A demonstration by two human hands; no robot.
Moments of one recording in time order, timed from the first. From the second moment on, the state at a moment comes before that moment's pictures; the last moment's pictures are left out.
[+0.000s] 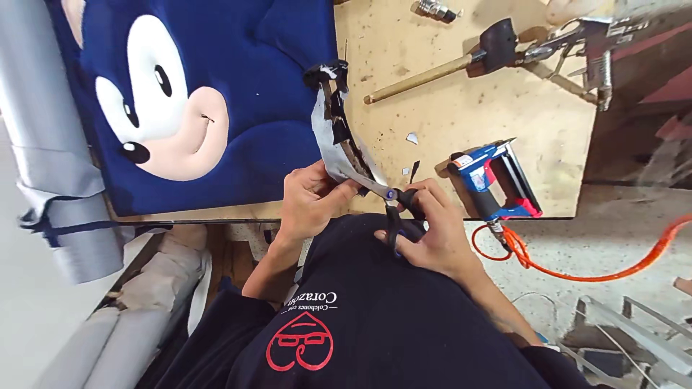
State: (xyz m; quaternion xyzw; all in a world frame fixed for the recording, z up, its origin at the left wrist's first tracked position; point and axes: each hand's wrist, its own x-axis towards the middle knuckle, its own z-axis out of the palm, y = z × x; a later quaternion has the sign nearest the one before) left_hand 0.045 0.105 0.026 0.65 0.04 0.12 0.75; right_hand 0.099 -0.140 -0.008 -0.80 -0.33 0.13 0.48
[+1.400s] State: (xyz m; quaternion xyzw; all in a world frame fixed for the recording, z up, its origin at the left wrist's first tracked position) left_hand 0.049 0.076 0.023 0.66 0.03 0.22 0.71; right_hand 0.090 -0.134 -0.013 -0.78 -0.34 0.10 0.52
